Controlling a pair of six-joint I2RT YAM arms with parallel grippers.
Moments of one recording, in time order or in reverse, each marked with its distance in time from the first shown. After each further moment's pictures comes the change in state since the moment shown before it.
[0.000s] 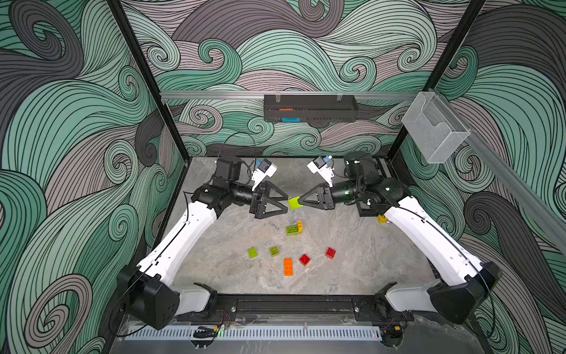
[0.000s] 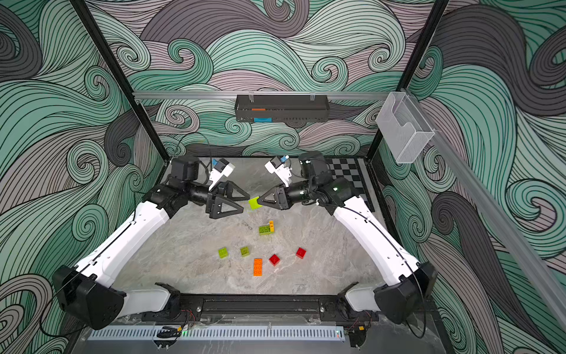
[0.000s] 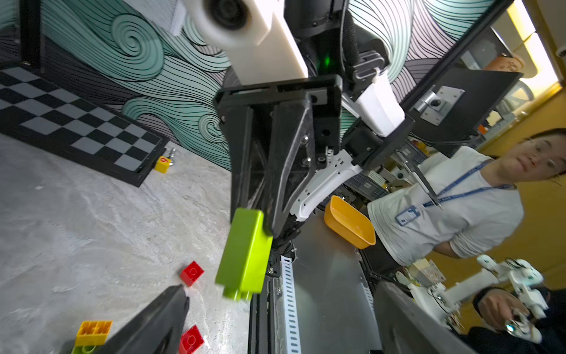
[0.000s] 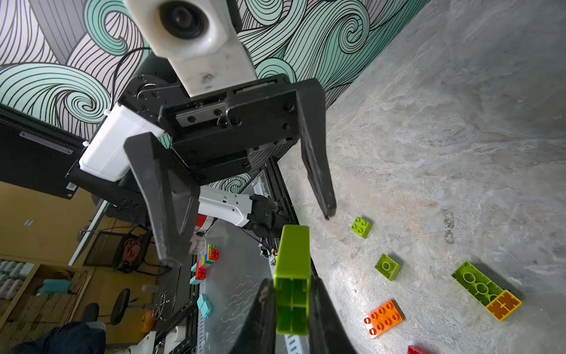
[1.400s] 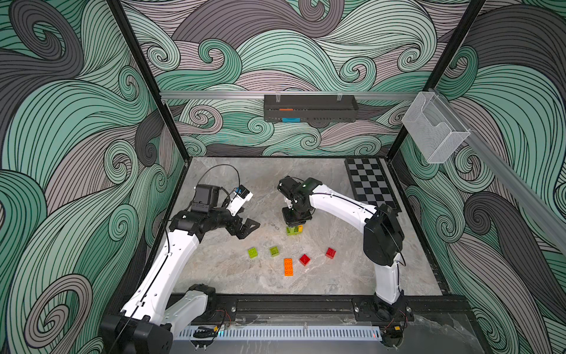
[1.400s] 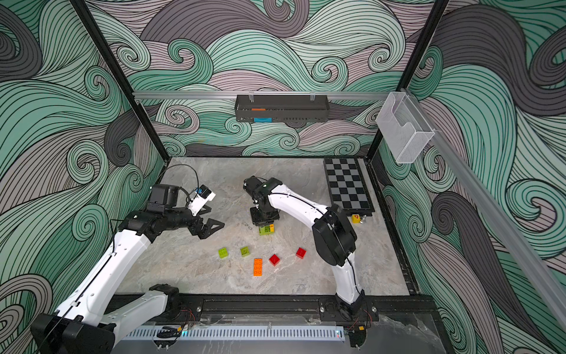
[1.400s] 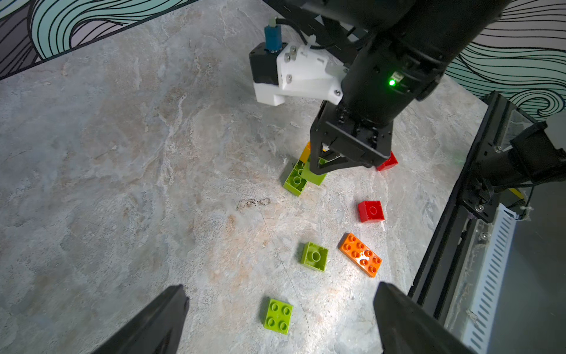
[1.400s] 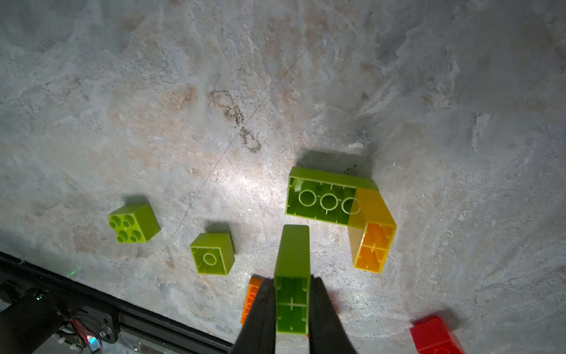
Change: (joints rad) left arm 0.156 -0.261 -0.277 -0.290 -0.709 0.390; right arm 0.266 0.649 0.235 -0.346 0.816 0.300
